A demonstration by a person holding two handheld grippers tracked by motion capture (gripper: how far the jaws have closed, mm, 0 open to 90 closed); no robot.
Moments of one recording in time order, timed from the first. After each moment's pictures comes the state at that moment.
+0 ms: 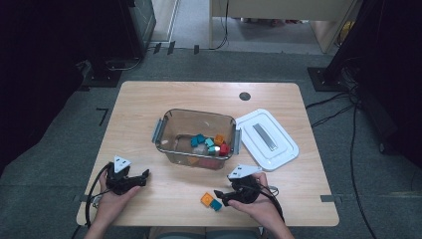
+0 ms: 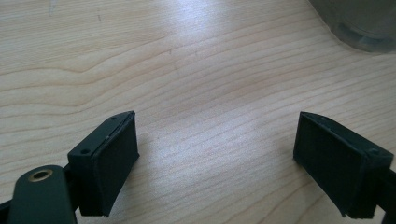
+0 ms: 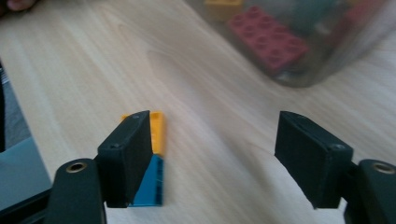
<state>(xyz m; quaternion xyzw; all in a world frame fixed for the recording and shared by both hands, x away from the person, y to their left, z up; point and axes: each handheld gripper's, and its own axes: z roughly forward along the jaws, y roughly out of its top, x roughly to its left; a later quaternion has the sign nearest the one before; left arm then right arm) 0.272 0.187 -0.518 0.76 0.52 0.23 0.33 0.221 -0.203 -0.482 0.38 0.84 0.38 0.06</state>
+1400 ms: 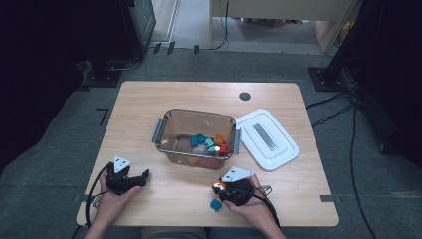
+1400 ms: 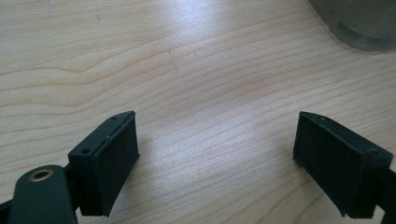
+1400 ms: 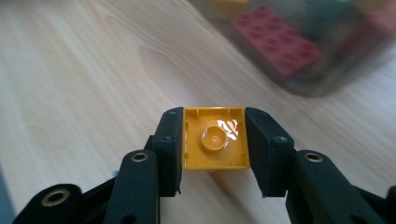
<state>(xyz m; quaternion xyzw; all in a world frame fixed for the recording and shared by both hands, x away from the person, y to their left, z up) 0.271 0.187 -0.518 0.76 0.52 0.23 0.33 0.223 -0.191 -0.497 0.37 0.84 0.37 0.11</state>
